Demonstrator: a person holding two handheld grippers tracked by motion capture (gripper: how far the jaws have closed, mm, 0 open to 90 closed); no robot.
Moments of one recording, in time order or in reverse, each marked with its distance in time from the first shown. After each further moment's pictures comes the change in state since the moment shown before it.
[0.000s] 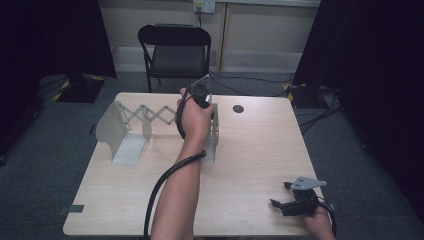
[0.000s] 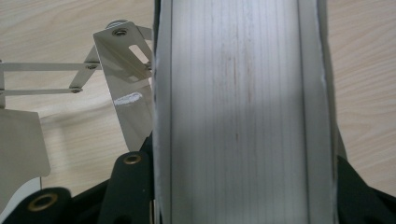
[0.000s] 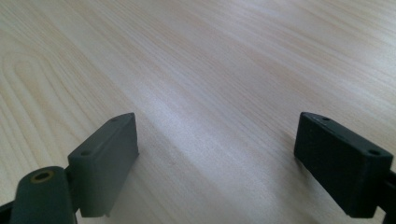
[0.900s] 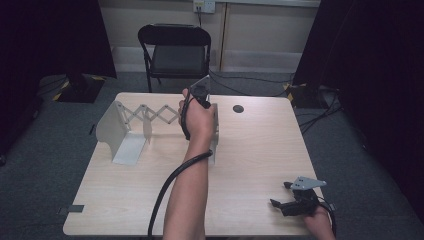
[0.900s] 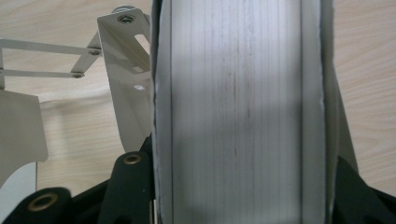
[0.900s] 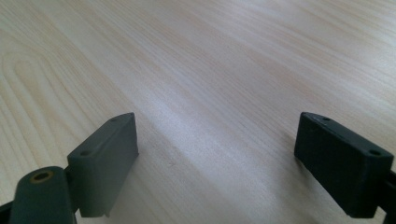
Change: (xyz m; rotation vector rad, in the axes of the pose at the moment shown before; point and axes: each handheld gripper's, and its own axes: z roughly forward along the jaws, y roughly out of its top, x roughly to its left) left arm -0.004 0.002 0.006 0.007 0.032 -0.075; right arm 0.000 0.000 0.000 0.001 0.000 0.001
